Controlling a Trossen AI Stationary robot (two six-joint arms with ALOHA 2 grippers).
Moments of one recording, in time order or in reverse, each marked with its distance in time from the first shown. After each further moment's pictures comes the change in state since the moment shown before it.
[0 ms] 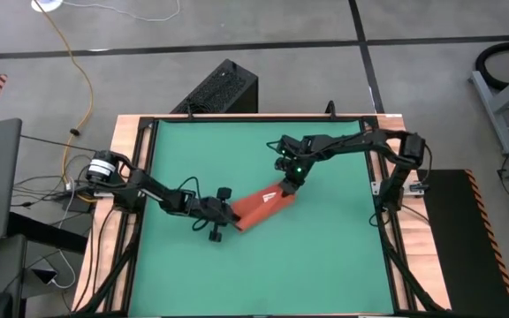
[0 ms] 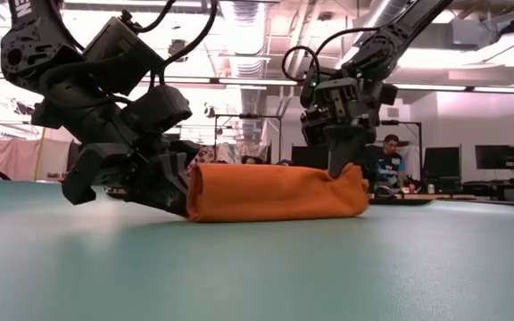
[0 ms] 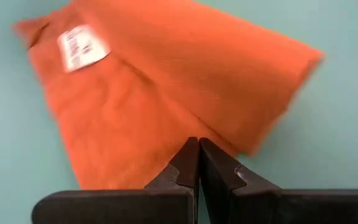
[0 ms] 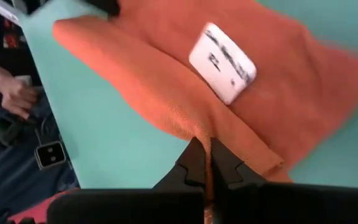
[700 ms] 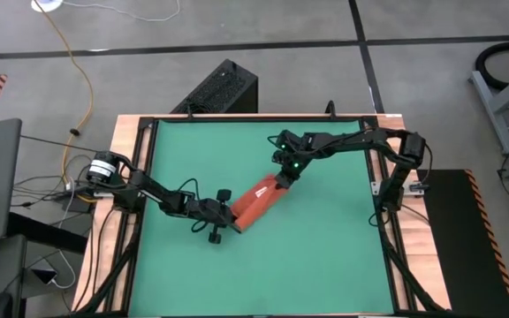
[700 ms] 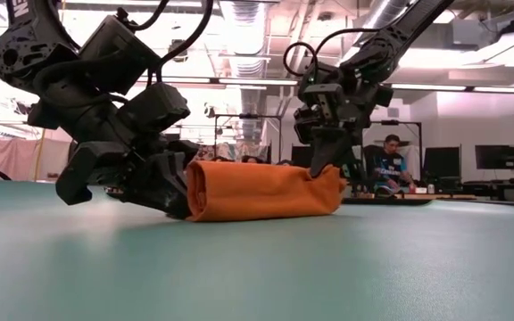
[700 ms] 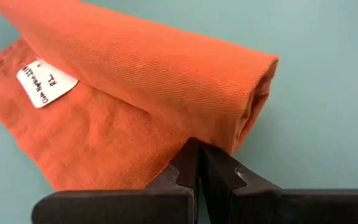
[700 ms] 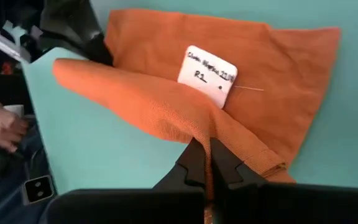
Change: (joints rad) left arm -0.020 0.000 -0.001 0.034 -0.001 -0.011; right arm -0.029 -0.001 0.000 0.128 0.062 0.035
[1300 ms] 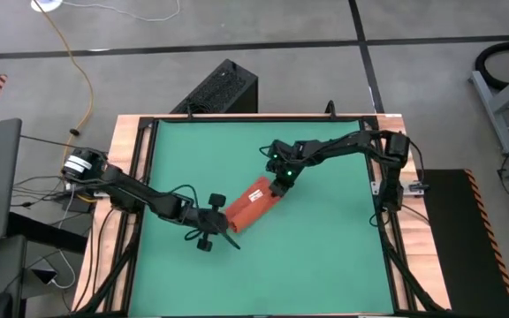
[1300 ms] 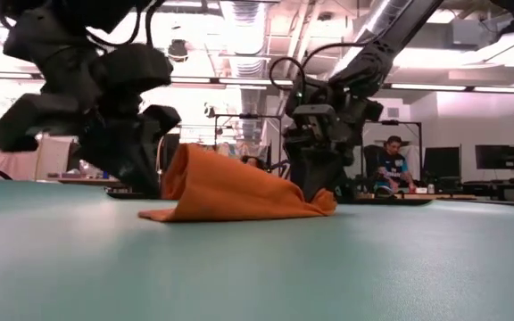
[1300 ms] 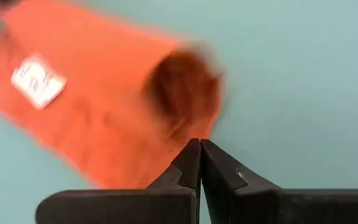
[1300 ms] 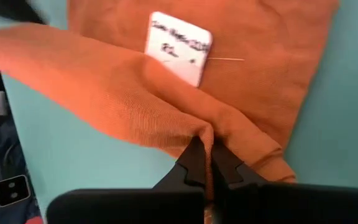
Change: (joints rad) left arm -0.120 -0.228 0.162 -0.522 -0.102 -0.050; right arm 0.061 0.129 0.019 0.074 0.025 -0.005
